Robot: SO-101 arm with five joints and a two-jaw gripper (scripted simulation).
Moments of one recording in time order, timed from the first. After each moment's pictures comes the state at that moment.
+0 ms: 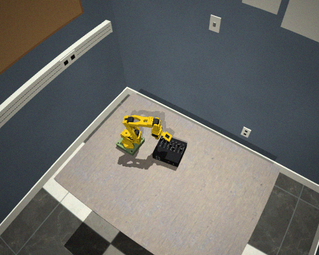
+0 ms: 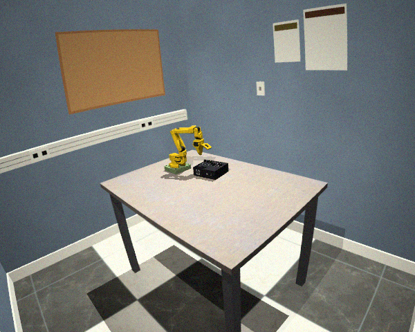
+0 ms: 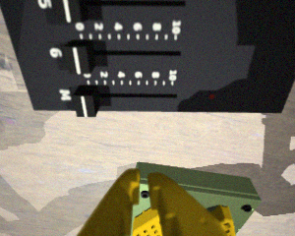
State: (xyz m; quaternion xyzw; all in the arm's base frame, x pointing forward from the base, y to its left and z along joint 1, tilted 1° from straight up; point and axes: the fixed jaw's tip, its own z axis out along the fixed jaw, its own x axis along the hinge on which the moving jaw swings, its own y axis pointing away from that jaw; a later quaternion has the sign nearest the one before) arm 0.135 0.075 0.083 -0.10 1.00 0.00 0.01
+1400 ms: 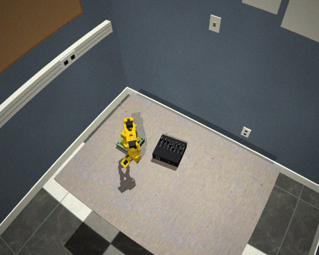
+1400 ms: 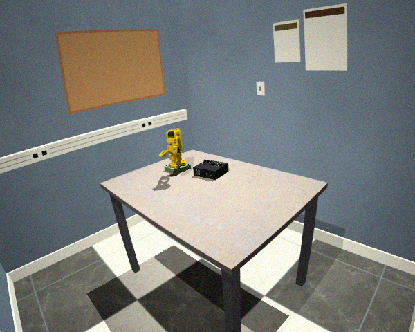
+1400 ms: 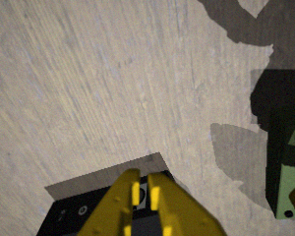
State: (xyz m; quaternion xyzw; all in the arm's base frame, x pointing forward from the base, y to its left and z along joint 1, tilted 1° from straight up) arm 0.135 -0.123 0.093 0.79 0.62 0.00 0.03
